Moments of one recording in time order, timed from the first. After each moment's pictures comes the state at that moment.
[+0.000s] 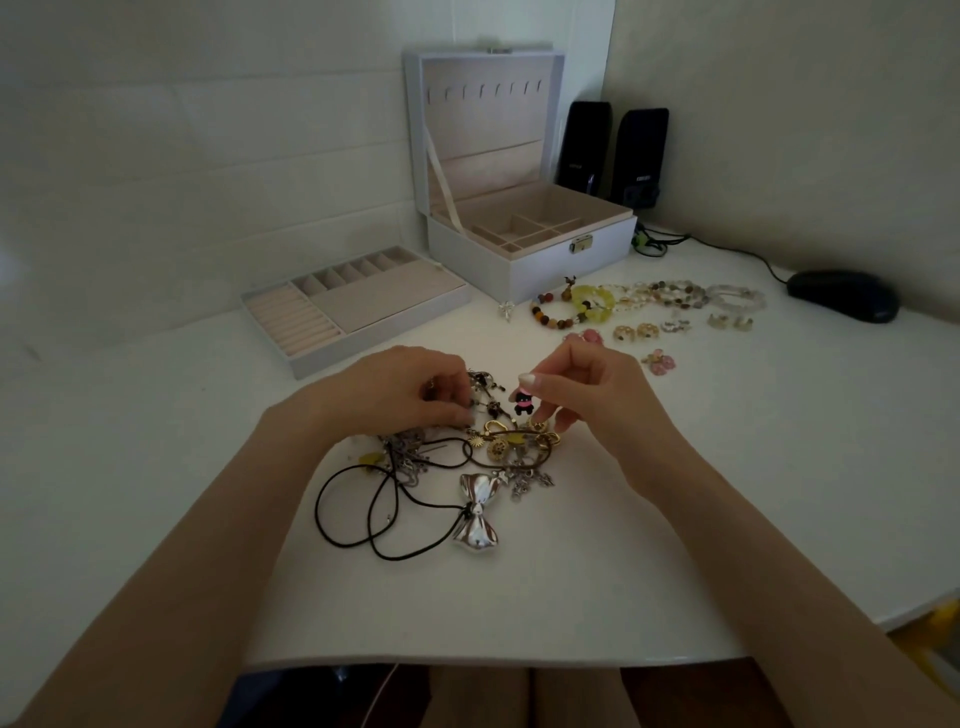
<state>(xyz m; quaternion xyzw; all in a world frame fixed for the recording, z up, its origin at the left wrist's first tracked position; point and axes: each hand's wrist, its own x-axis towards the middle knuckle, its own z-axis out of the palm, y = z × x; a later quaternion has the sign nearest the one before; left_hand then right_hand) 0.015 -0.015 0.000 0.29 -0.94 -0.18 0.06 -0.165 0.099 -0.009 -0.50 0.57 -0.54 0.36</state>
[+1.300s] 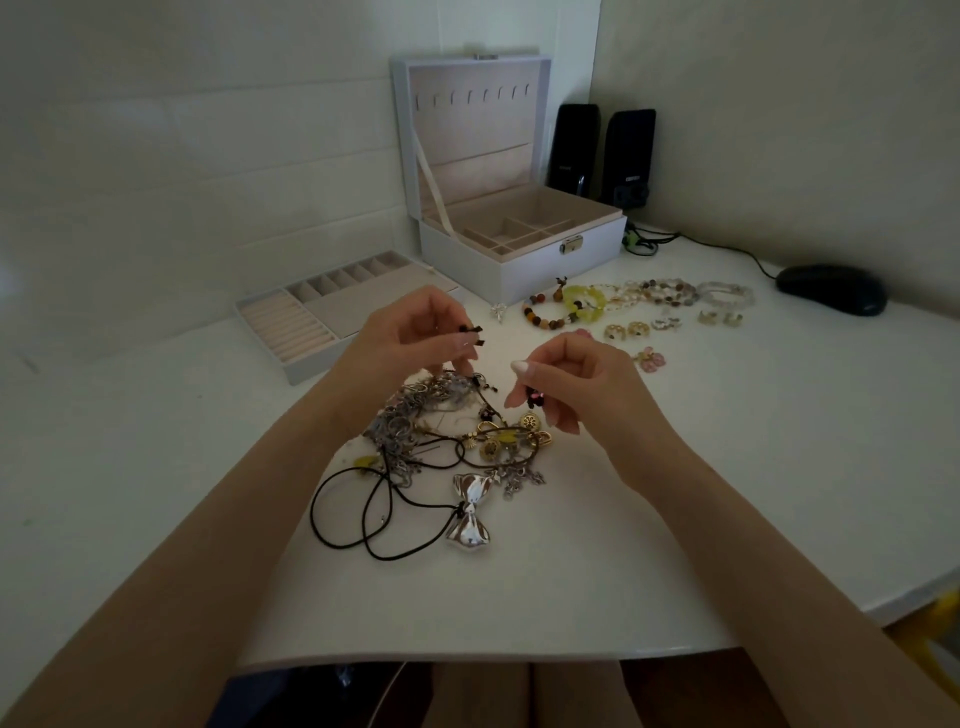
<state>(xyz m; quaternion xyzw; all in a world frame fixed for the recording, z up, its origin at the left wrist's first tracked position) 0.004 0.005 0.012 0.24 -0.76 -0.49 0.36 -0.163 0.105 -0.002 -0.49 0.55 -0.56 0.38</state>
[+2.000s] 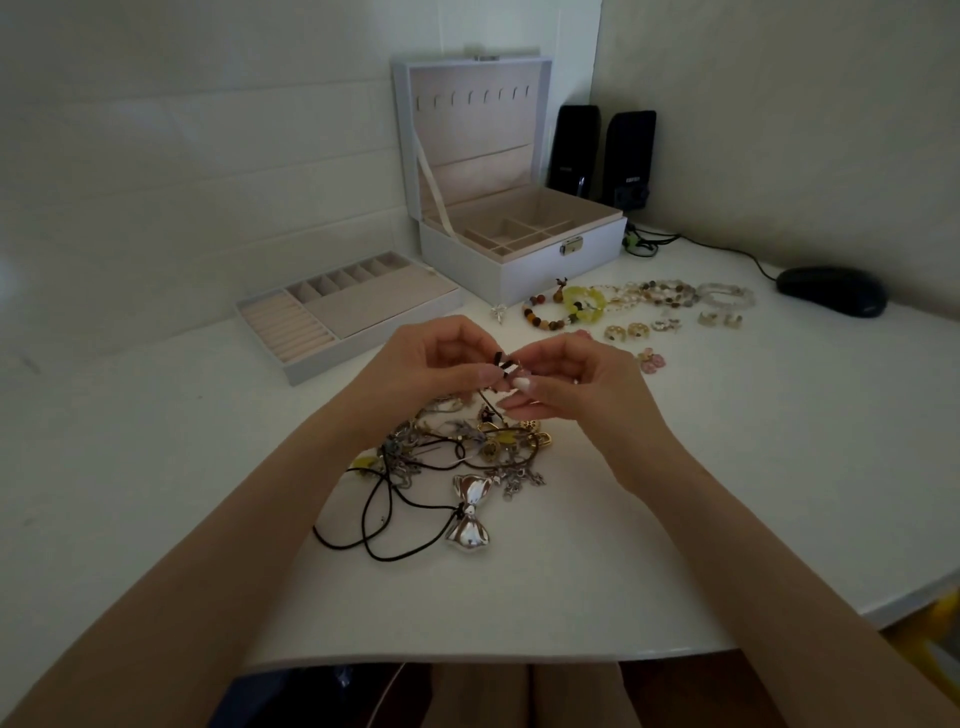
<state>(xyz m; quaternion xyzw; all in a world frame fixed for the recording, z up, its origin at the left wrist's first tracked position) -0.005 0.013 0.004 0.24 -0.76 -0.53 0.30 -0.164 0.103 -0.008 -0.47 0.51 -0.60 0.41</state>
